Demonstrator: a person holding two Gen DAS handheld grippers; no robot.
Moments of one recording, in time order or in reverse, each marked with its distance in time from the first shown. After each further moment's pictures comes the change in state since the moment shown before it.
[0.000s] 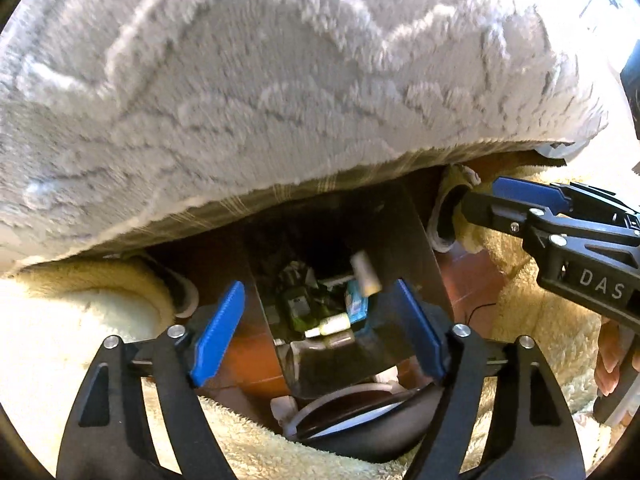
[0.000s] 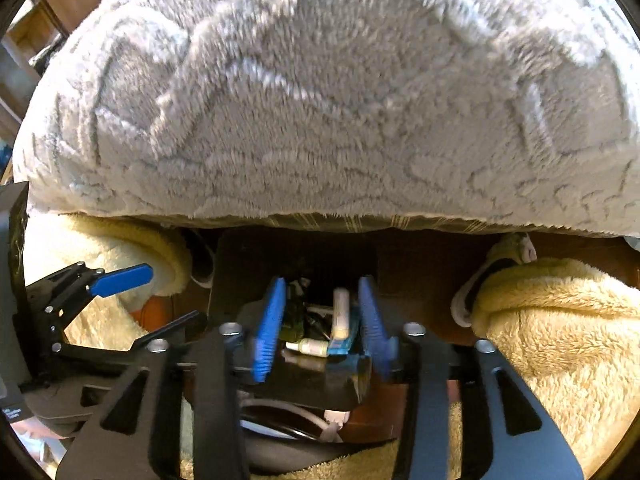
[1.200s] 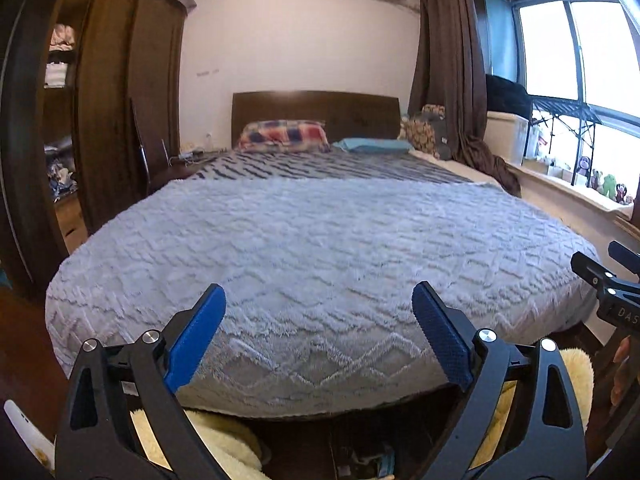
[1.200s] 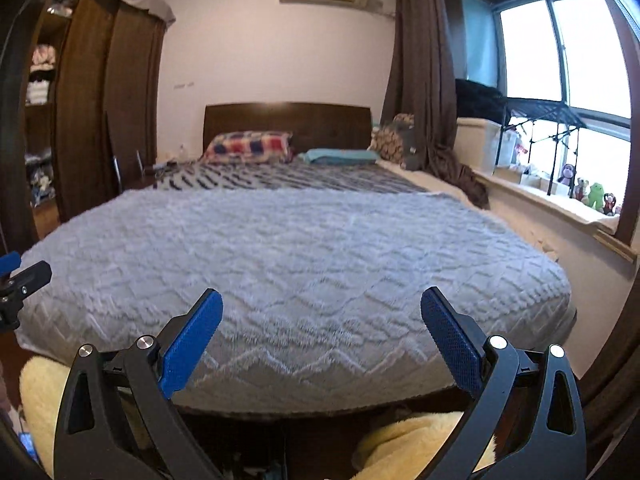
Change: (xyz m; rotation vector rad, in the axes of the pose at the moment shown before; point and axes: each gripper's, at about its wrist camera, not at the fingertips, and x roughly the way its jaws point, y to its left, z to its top) left arm -0.295 -0.019 0.000 -0.078 -0.835 0.227; right arm -0.282 0.017 -0.014 0.008 -0.826 -0.323
